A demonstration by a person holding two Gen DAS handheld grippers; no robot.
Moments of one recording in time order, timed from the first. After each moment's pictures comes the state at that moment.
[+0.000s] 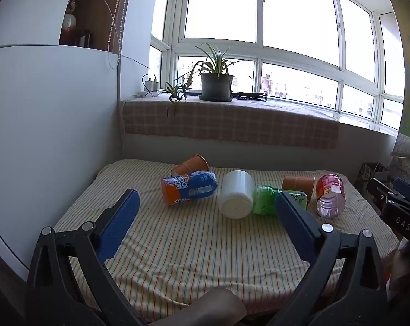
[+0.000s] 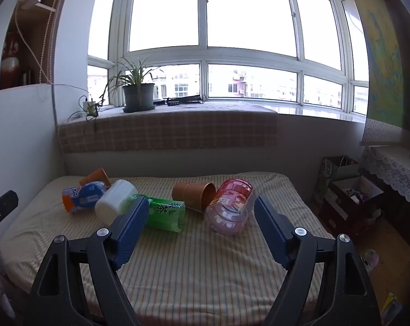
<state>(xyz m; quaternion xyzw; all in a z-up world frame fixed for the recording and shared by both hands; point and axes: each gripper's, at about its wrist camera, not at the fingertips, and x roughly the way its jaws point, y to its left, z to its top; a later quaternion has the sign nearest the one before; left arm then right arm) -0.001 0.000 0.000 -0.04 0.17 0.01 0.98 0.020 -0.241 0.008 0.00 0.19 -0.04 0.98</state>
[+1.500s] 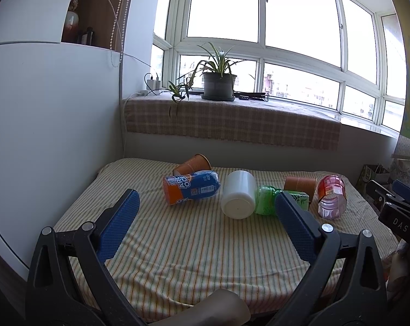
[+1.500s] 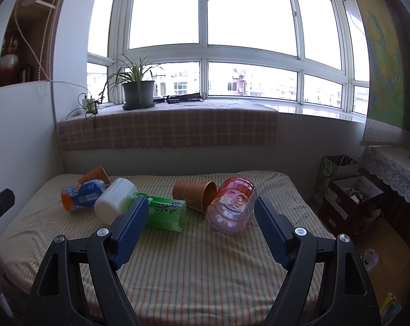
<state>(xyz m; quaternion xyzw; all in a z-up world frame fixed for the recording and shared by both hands) -0.002 0.008 -0.002 -0.04 0.18 0.01 0.98 0.022 -0.237 0.006 0.00 0.19 -0.05 0.98</state>
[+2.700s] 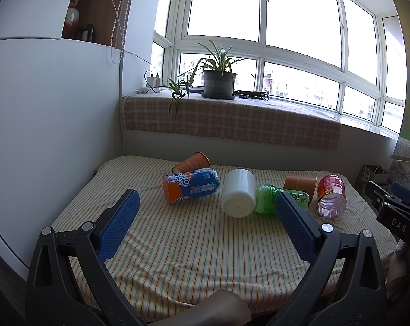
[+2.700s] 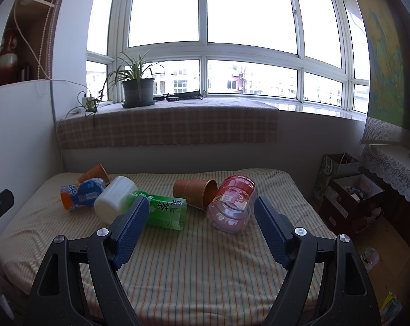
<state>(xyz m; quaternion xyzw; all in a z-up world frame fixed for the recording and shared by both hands) 0.002 0.006 -0.006 -0.04 0.18 0.01 0.98 0.024 -0.237 0.004 0.00 0.20 -0.05 0.98</state>
